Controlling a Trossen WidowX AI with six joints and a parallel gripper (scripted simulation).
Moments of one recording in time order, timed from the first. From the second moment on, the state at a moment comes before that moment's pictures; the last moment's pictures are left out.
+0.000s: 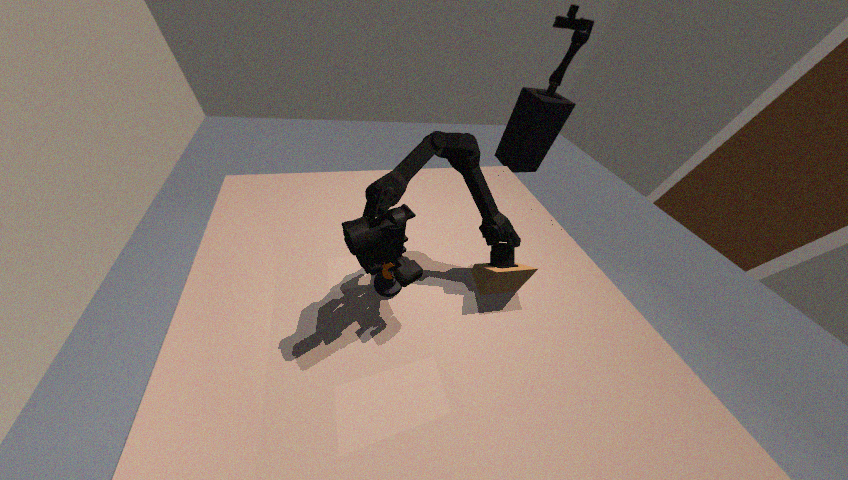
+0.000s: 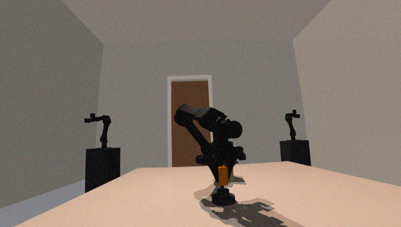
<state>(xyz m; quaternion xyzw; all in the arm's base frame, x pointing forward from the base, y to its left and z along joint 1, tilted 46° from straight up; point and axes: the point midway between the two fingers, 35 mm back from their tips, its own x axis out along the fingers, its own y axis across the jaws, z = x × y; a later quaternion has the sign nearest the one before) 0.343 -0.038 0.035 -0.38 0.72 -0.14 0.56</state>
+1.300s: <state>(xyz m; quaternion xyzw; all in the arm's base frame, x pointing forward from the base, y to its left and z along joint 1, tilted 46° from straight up) 0.344 -0.040 0.033 -0.38 0.72 -0.14 0.56</state>
